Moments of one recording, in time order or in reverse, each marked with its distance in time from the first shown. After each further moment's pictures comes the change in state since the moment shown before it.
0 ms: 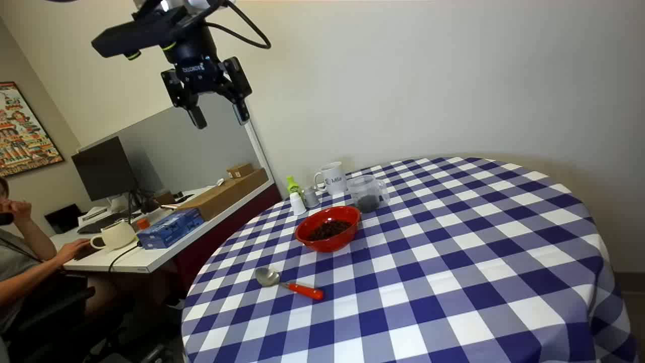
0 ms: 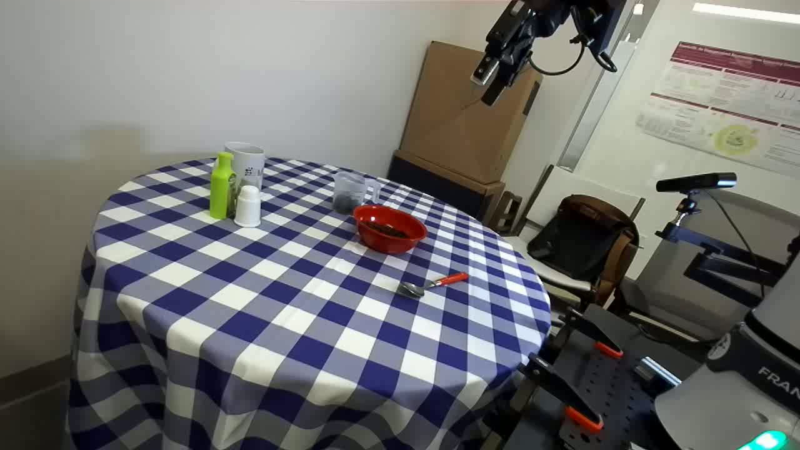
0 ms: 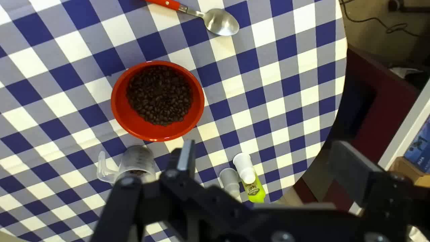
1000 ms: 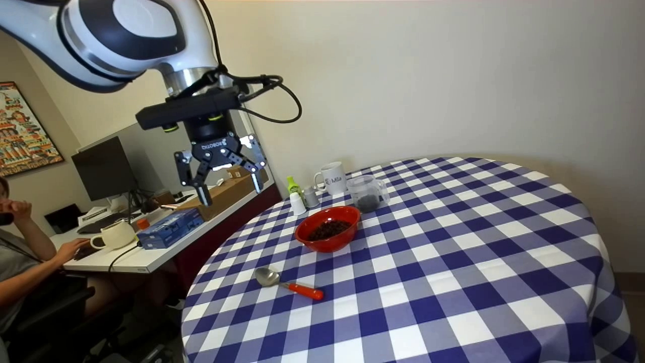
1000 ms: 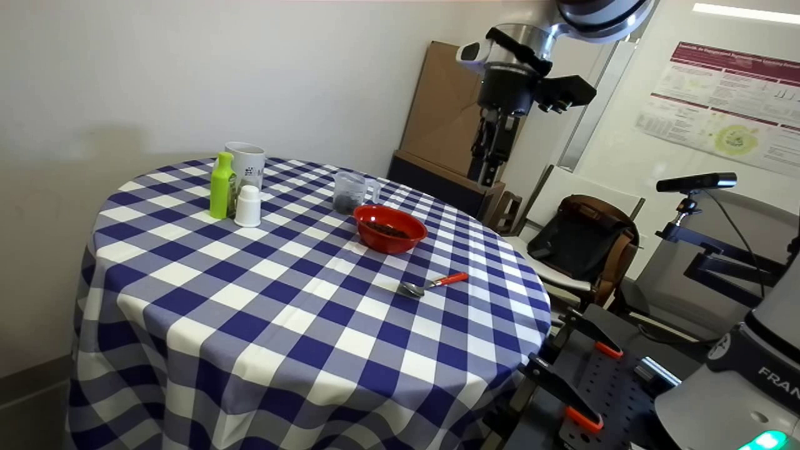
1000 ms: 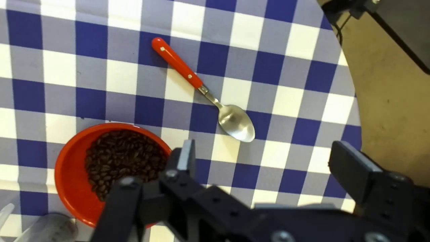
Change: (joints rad) arm -0.001 0.233 0.066 -0.058 -0.199 0.031 -0.307
